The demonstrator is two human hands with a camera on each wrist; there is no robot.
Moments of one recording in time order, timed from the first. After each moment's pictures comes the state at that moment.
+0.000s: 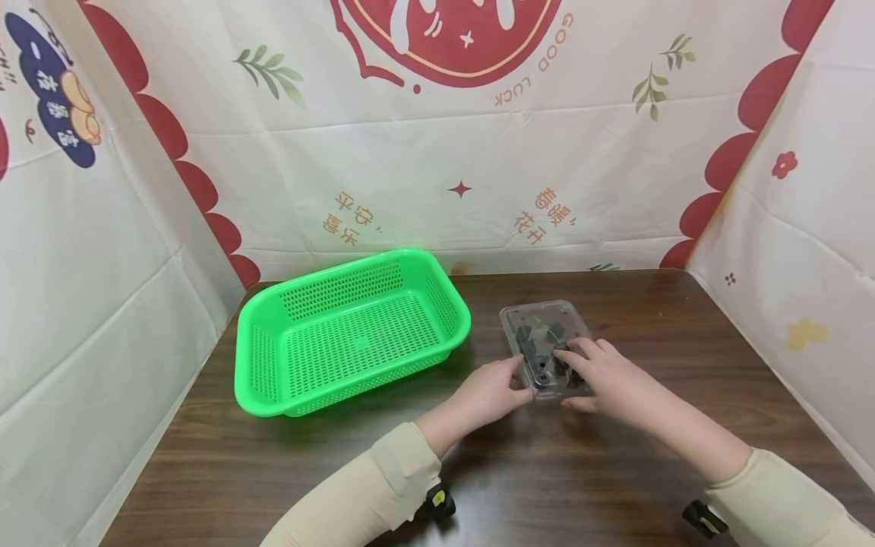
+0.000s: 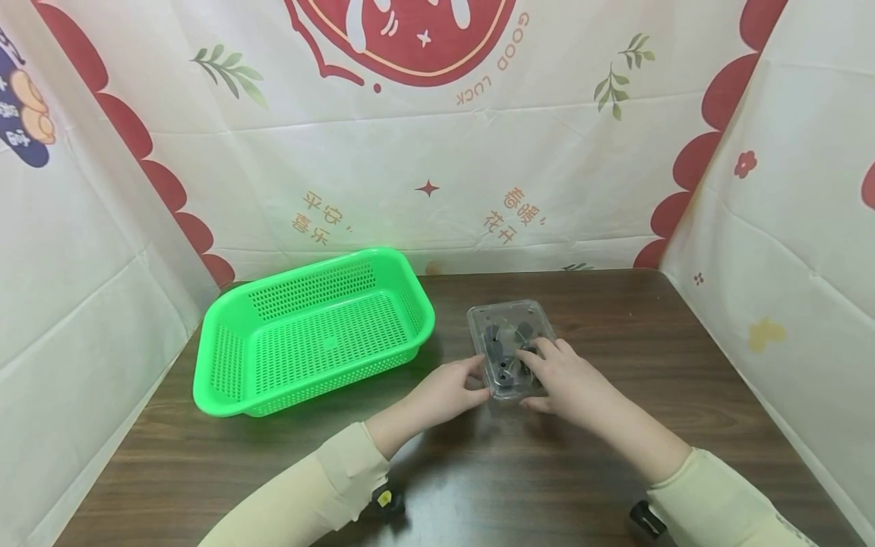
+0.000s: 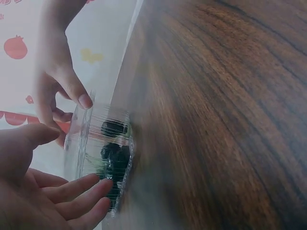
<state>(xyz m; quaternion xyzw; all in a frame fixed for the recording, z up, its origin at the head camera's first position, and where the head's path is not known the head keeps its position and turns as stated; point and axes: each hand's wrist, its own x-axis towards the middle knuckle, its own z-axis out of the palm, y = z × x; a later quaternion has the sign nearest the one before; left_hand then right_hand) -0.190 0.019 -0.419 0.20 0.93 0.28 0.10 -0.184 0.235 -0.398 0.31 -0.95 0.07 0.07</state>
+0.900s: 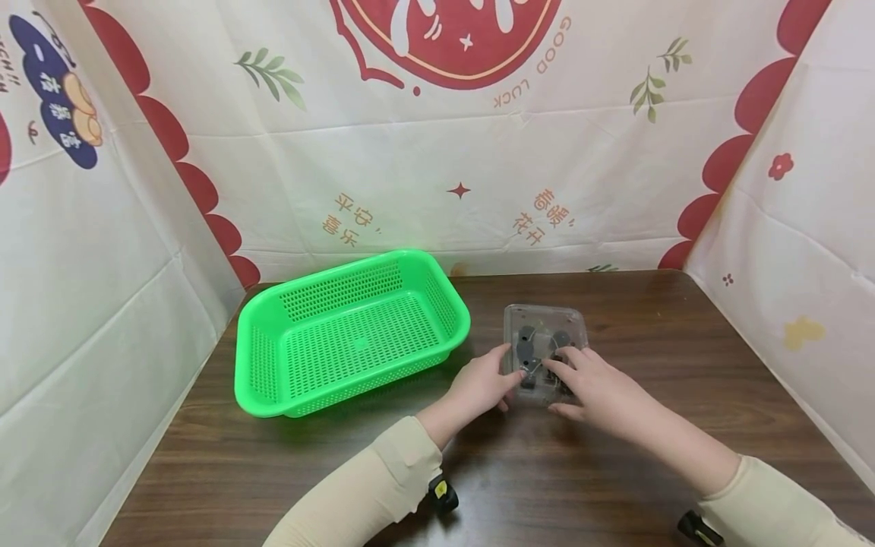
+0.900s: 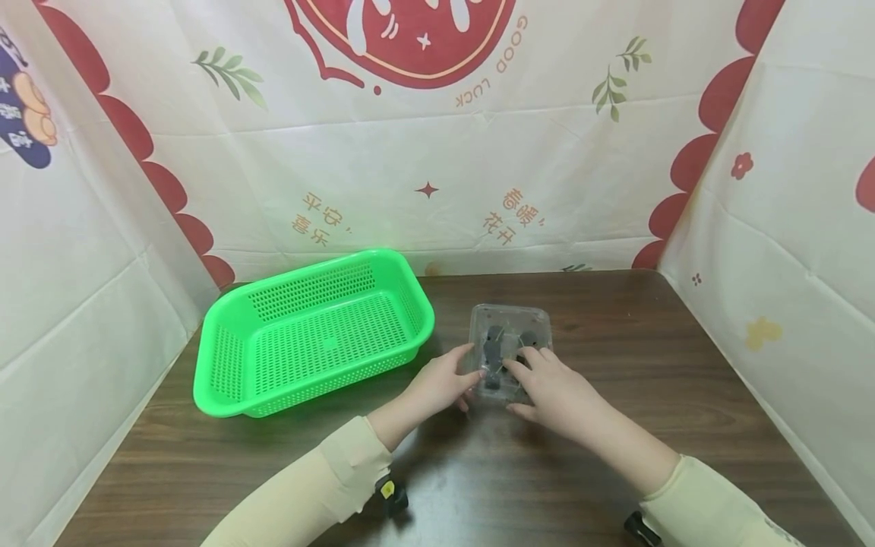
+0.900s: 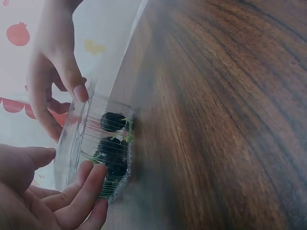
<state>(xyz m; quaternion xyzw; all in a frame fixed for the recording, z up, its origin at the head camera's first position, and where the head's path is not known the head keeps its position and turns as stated) -0.195 0.015 -0.420 0.09 0.90 0.41 0.14 -0.169 0.218 -0.398 0.32 -0.94 0.04 0.08</state>
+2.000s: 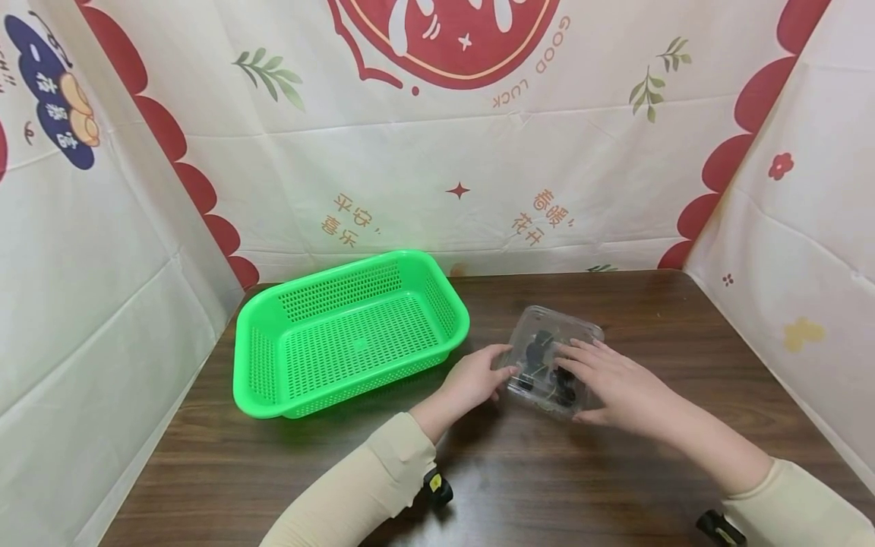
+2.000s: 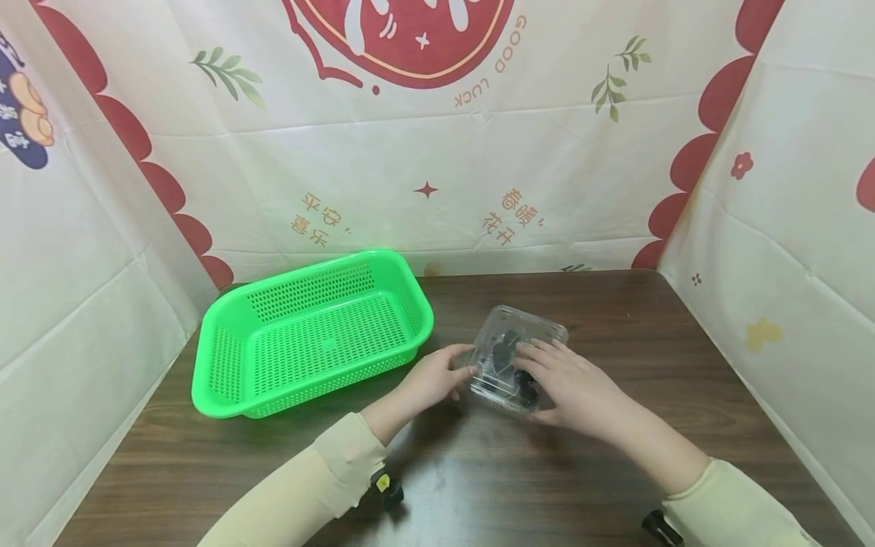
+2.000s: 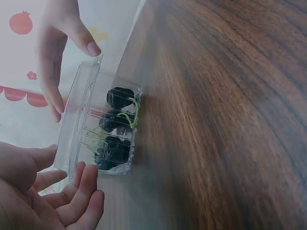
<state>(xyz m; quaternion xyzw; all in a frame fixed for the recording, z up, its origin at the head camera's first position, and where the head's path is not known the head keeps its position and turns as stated) -0.205 0.003 -0.421 0.12 0.90 0.40 0.12 -0.173 0.245 -0.391 0.38 -0.92 0.05 0.07</state>
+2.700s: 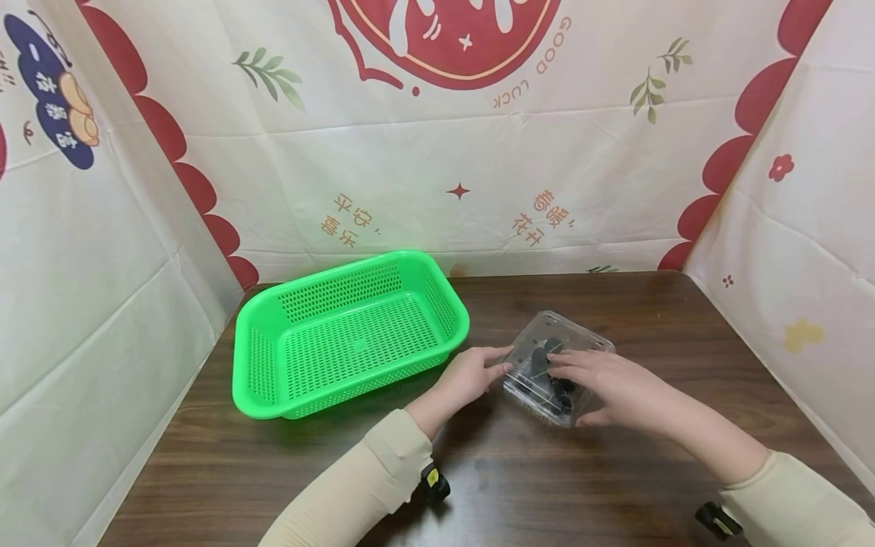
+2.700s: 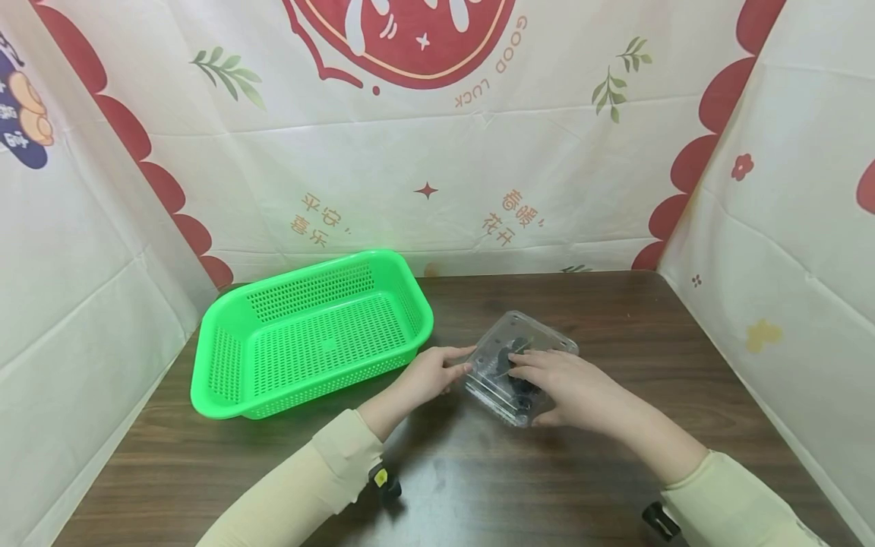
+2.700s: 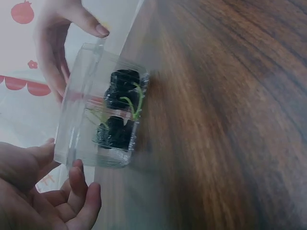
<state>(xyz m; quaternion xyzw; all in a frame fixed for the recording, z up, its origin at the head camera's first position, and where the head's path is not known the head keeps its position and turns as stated) -0.216 -0.005 -0.427 0.15 0.89 0.41 0.12 -0.182 0.248 -0.389 0.42 -0.91 0.05 0.03</state>
